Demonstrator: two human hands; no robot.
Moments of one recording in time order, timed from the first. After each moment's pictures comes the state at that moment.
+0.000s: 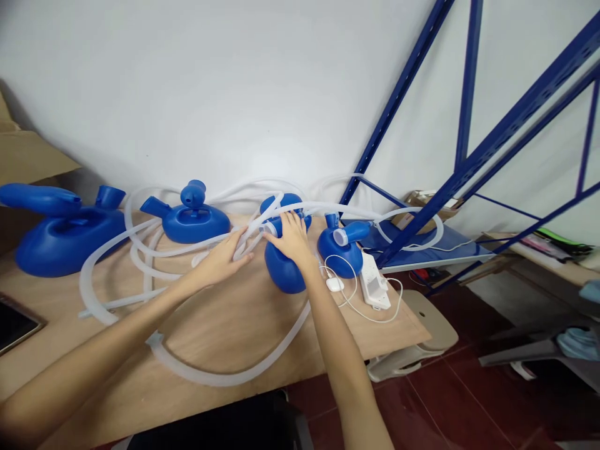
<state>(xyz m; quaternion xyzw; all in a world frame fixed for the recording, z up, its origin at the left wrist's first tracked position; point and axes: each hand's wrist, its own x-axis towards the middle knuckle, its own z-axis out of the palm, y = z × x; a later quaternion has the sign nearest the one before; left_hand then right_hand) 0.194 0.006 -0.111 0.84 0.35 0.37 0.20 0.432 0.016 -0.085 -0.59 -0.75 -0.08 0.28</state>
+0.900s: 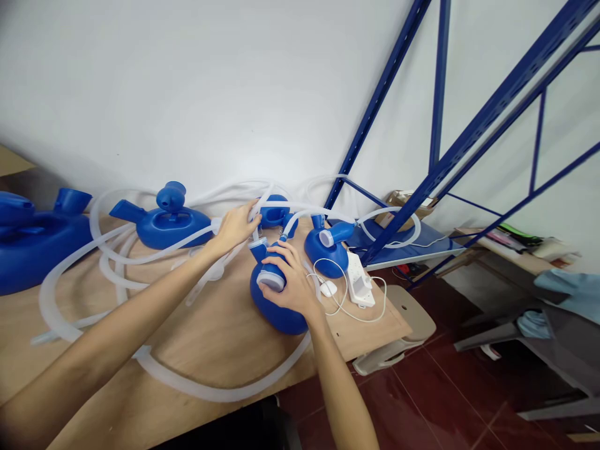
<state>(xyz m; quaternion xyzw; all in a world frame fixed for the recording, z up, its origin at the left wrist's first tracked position) 0.280 0.071 -0.052 0.82 0.46 0.34 0.11 0.447 -0.094 -0.092 -0.43 -0.81 -0.02 0.41</state>
